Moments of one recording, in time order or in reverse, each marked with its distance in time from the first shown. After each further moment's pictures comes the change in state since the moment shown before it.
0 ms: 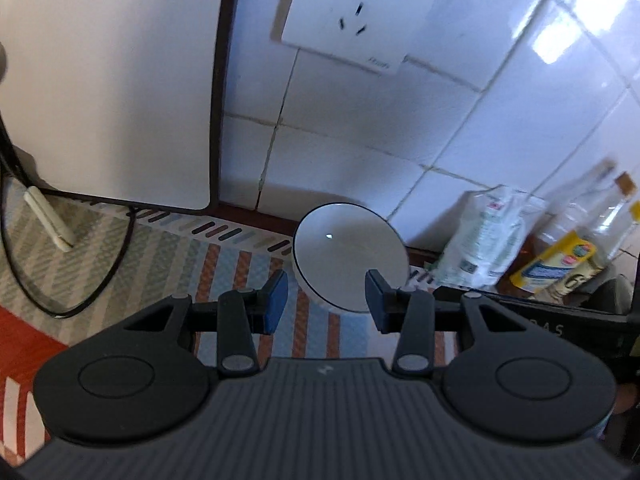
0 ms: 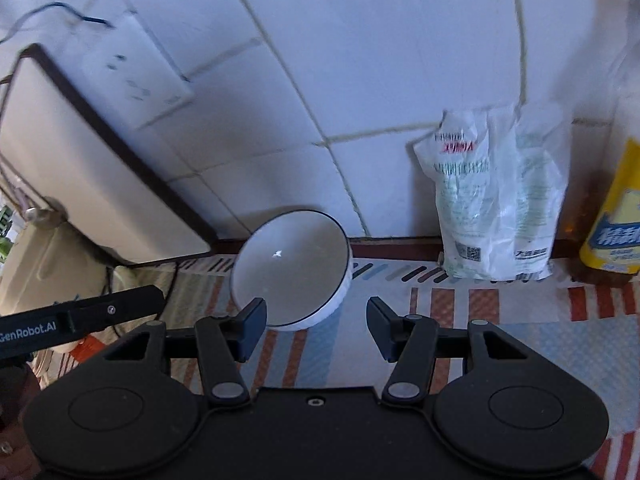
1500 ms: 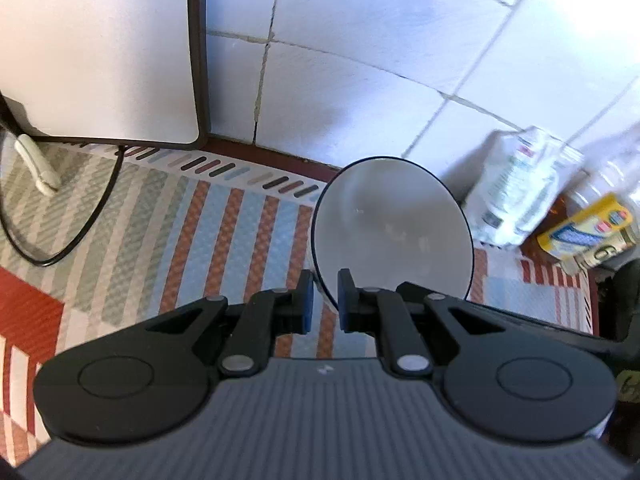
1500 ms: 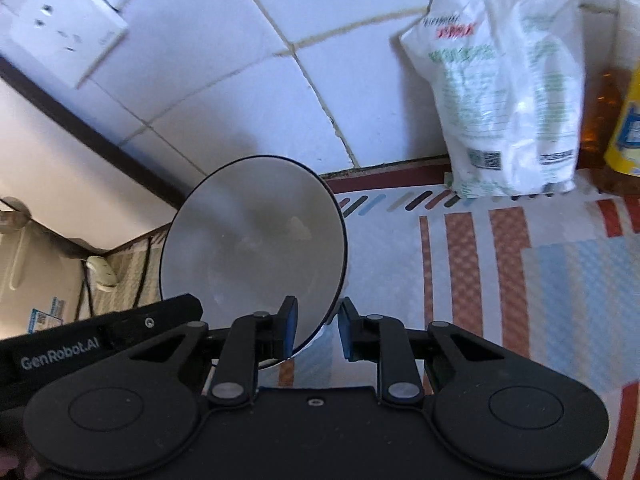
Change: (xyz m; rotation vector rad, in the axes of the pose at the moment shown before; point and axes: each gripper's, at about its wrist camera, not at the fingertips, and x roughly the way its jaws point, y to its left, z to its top) left arm 0.027 -0.025 -0.020 -0.030 0.150 0.072; right arm 0.035 0.007 -0.019 0.136 0.104 -0.042
